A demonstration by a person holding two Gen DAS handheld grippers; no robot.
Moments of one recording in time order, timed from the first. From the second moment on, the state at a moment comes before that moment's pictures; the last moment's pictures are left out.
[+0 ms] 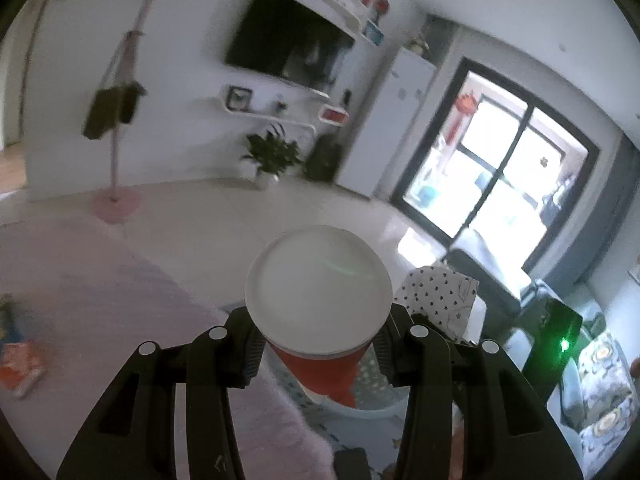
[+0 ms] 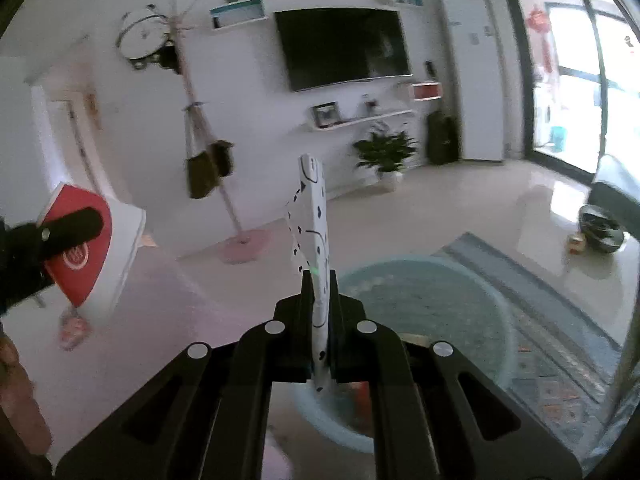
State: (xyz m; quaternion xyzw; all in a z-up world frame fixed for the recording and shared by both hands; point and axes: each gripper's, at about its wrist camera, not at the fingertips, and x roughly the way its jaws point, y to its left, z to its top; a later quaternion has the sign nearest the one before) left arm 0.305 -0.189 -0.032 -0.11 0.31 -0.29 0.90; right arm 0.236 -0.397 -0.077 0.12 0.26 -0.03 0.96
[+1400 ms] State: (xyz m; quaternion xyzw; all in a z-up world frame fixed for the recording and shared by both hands) left arm 0.281 -0.166 -0.048 -0.18 0.36 -0.34 0.85; right arm 0.226 -0.396 -0.087 0.18 0.32 -0.01 0.93
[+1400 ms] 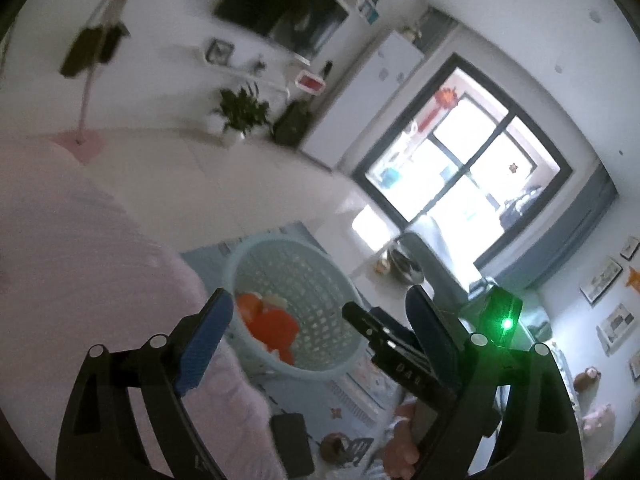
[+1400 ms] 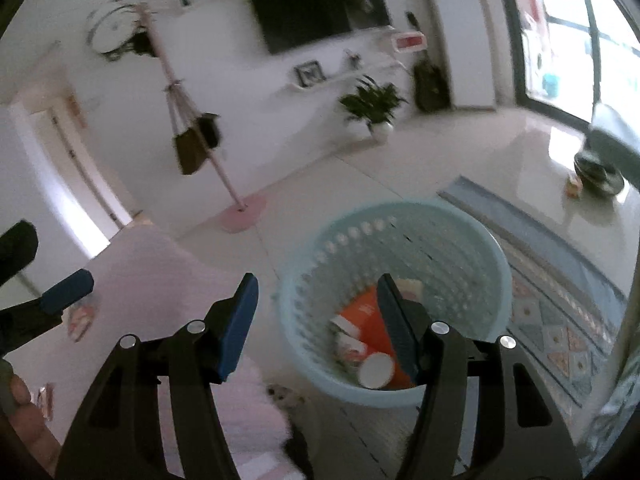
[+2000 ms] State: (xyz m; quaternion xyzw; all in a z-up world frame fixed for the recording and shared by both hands) left arm 0.144 0.033 -0.013 -0.15 0.28 -0.06 0.95; right arm 0.216 -0.205 -0.014 0.06 0.29 0.16 0.94
